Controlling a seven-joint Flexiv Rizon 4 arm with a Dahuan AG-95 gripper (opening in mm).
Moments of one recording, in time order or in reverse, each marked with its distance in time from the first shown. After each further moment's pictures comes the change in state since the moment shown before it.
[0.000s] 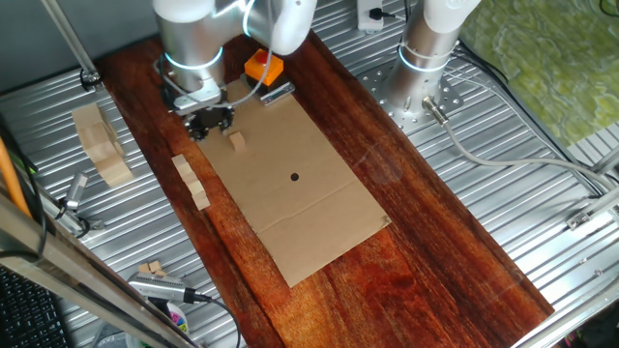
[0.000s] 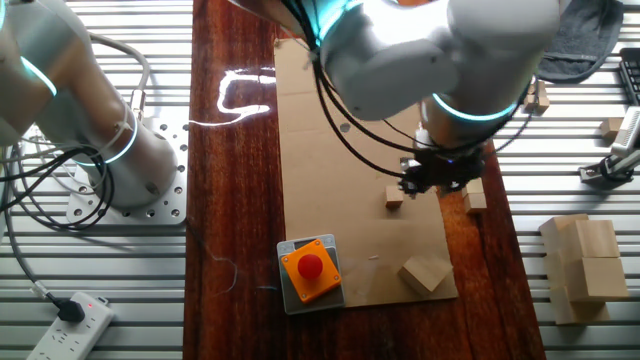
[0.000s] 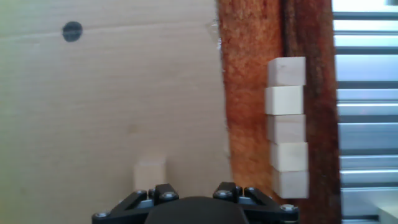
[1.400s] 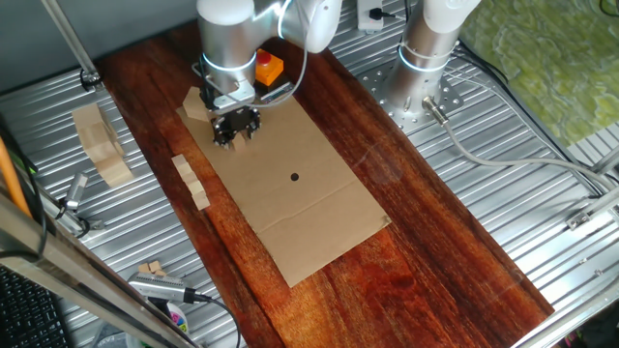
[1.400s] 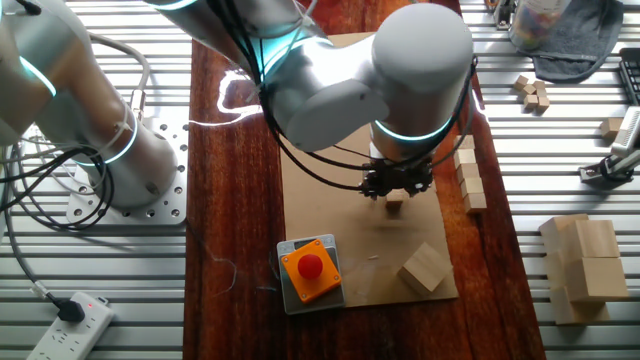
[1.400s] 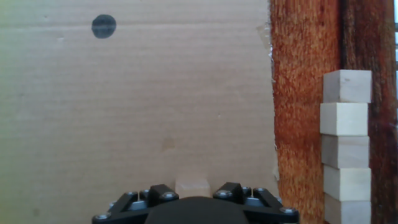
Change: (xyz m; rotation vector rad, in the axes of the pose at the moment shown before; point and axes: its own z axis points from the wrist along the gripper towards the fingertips) arm -0.022 0.067 0.034 0.025 -0.025 -0.014
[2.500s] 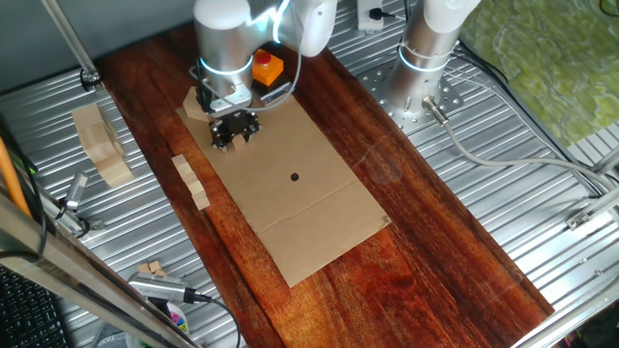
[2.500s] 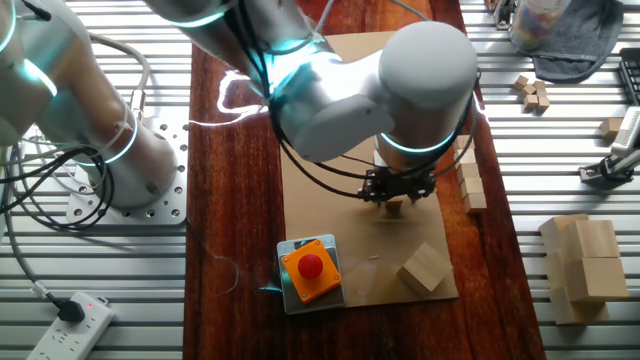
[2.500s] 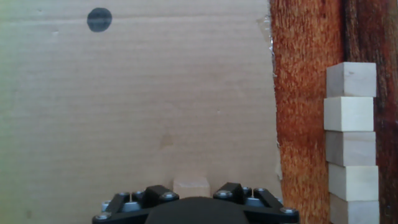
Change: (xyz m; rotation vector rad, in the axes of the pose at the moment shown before) arm 0.001 -0.002 0.015 -0.005 -0.023 -0.001
